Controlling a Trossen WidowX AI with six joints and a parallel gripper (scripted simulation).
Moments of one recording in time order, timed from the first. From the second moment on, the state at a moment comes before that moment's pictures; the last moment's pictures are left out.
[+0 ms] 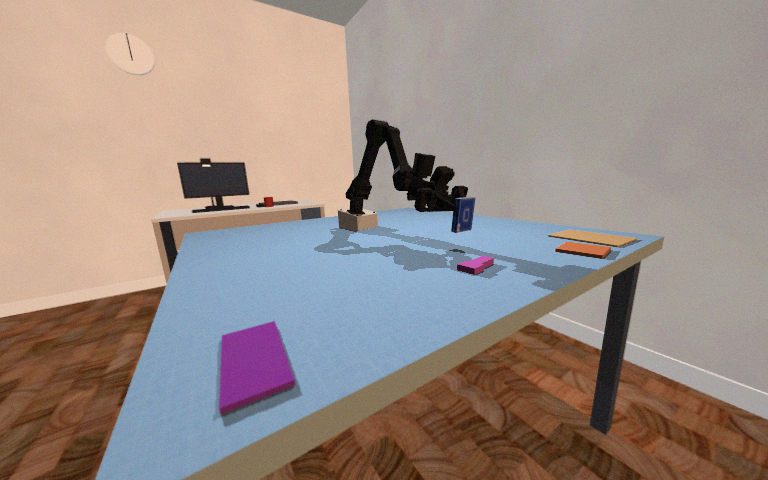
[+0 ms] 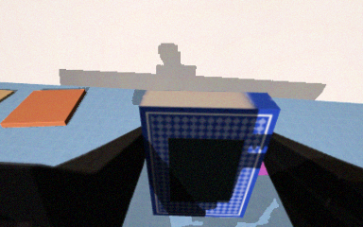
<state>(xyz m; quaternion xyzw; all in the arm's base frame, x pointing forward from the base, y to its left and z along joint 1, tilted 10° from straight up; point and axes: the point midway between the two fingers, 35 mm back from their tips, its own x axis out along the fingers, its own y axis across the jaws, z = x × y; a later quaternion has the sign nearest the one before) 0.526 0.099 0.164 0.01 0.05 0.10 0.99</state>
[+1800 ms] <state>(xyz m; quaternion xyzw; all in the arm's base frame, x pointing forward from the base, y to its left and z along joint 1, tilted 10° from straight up) 0.538 0.105 0.109 0.01 0.04 0.10 0.99</state>
